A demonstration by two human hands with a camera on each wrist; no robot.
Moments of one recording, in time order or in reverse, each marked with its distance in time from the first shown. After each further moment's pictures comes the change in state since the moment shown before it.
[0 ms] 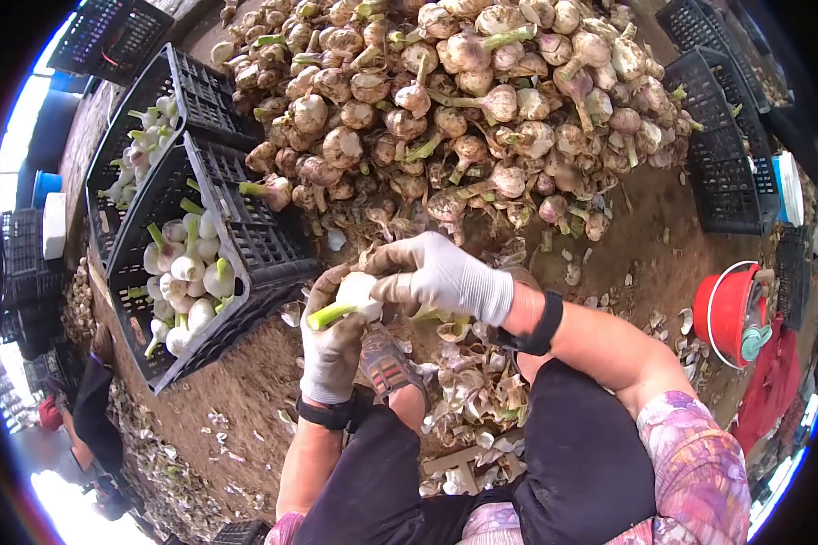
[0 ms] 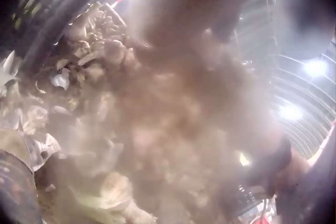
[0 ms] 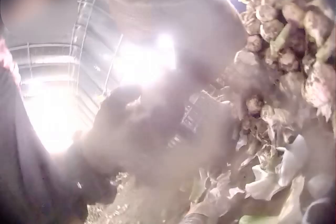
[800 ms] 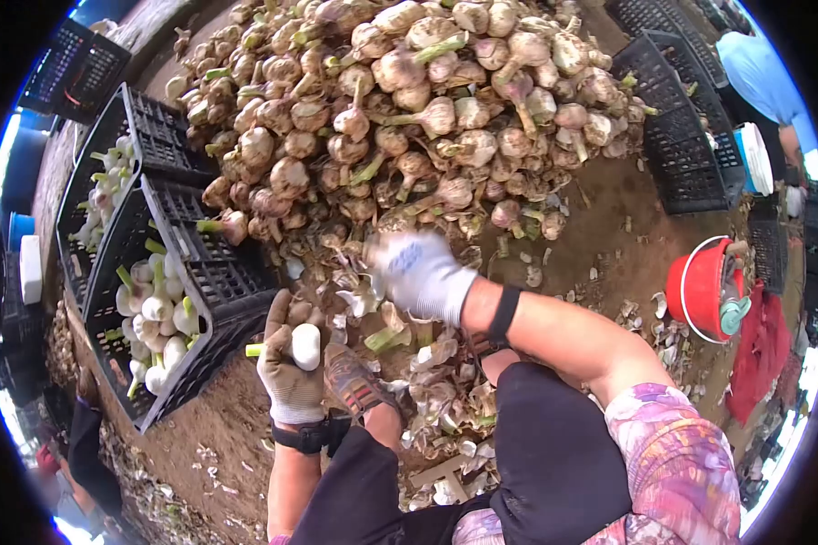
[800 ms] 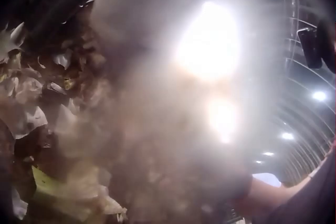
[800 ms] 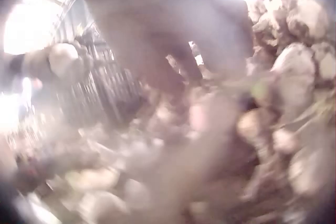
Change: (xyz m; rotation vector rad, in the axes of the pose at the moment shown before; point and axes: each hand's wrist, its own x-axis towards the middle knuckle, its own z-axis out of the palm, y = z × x) left_hand 0.005 -0.009 -0.009 -0.335 0.123 -0.033; right_hand 0.012 0.040 -0.037 -1.383 0.319 -0.052
